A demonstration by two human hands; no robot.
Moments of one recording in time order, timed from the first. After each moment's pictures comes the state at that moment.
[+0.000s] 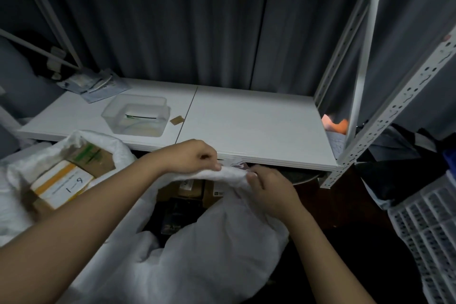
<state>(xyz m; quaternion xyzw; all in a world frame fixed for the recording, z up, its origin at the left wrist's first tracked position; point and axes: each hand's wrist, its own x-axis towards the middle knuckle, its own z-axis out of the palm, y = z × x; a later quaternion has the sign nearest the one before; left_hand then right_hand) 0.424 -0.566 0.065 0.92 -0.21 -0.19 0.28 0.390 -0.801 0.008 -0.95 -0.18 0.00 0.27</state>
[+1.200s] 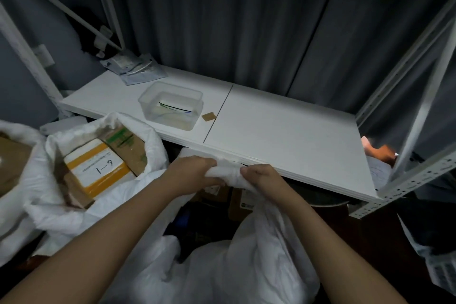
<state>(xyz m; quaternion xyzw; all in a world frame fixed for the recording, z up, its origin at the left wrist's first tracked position) 0.403 -0.502 0.003 0.99 -0.06 -0.03 0.15 0.450 -0.704 0.004 -0.84 -0.21 0.19 0.47</state>
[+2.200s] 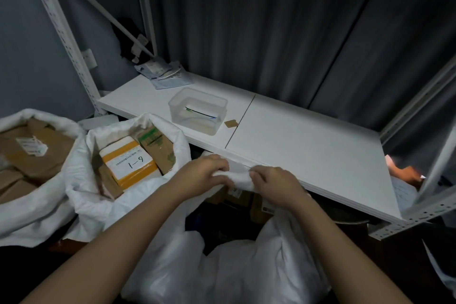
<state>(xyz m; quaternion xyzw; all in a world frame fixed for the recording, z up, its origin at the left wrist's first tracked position) 0.364 -0.465 0.013 0.94 -0.07 0.02 0.32 0.438 -0.671 0.016 -0.92 -0.32 0.13 0.18</state>
